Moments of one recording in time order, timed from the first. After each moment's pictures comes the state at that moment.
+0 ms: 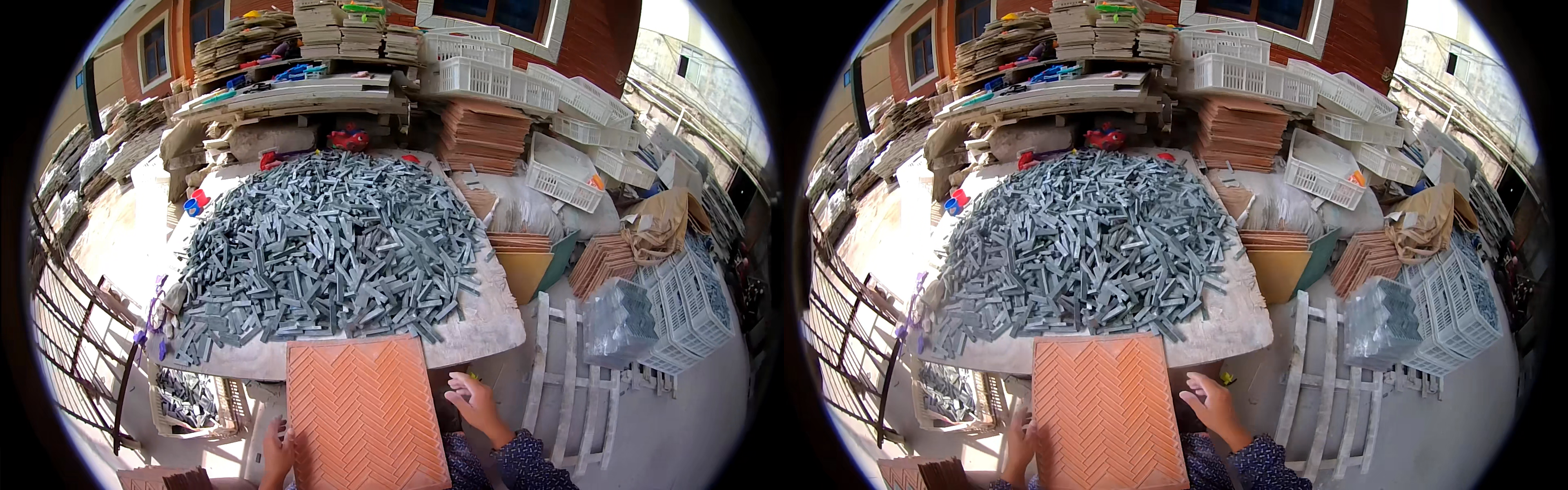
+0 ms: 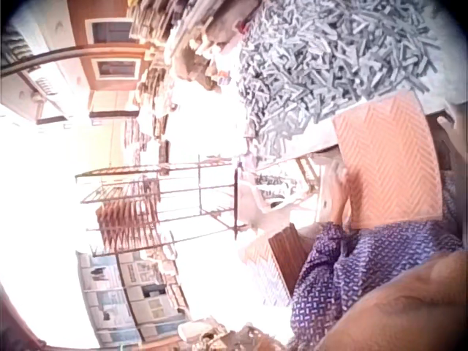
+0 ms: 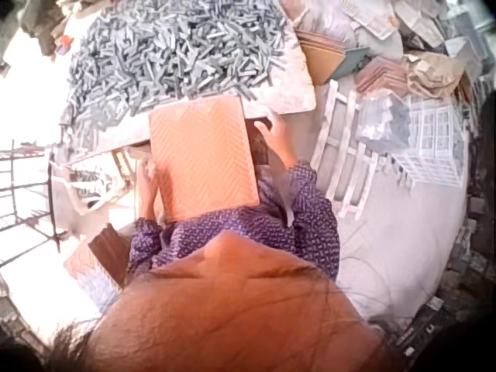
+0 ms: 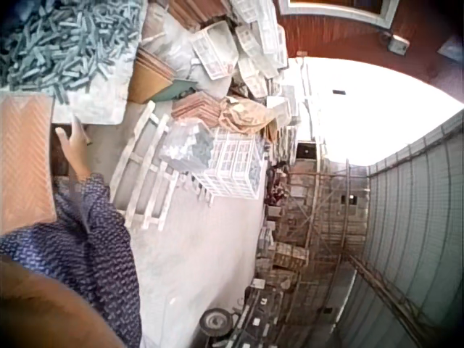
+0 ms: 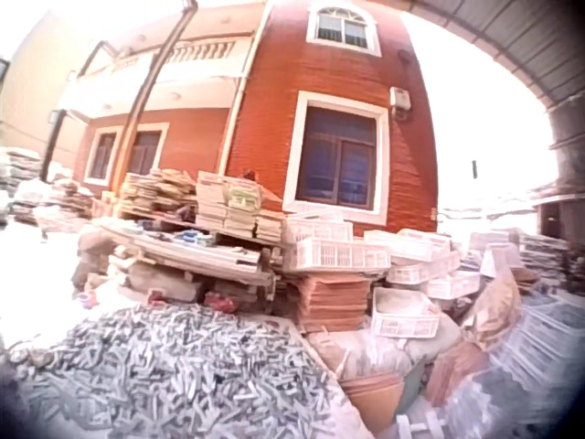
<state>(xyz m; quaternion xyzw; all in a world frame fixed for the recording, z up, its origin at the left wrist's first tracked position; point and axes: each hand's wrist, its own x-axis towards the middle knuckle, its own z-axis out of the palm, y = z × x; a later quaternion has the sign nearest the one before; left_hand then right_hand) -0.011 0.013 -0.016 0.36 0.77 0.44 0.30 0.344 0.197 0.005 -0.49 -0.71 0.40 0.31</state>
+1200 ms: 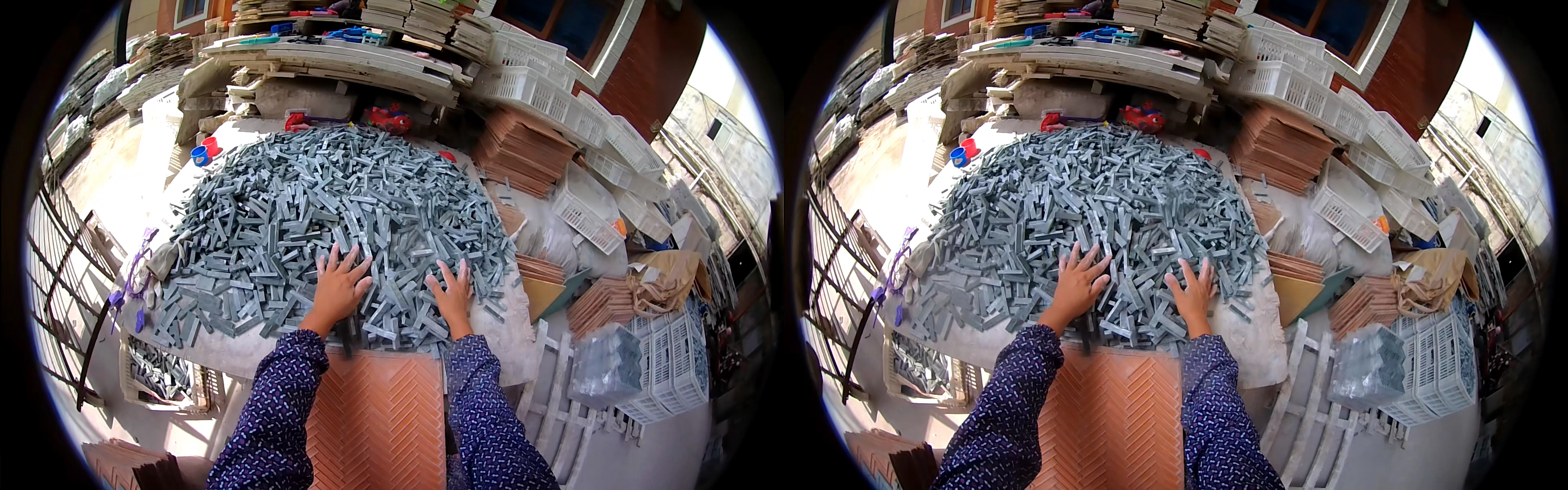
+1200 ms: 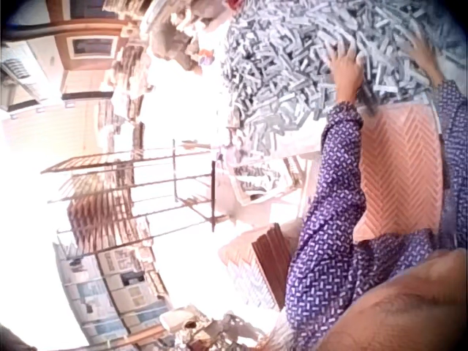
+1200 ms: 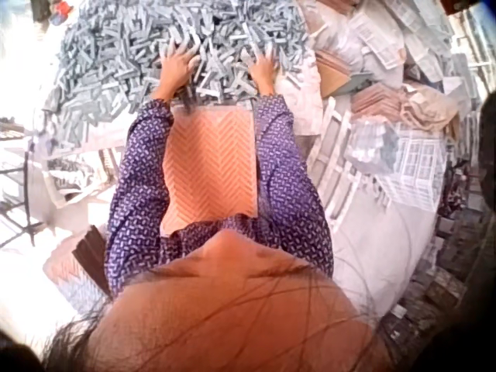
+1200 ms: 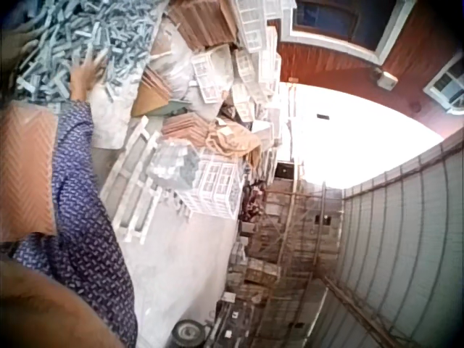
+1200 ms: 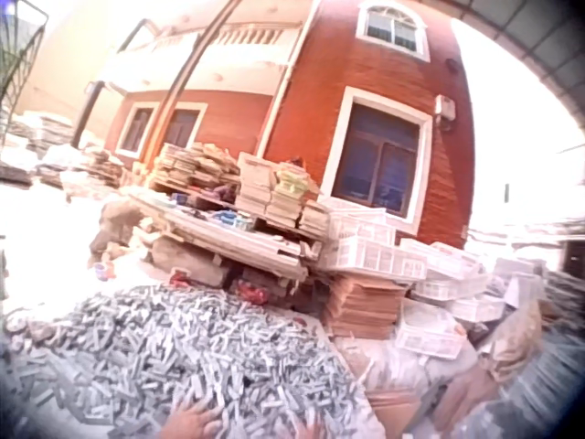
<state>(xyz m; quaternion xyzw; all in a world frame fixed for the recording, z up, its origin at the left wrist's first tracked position) -0.040 0.350 -0.004 0.67 0.68 0.29 0.00 0.198 0.447 -0.025 -0.55 -0.75 0.11 0.34</state>
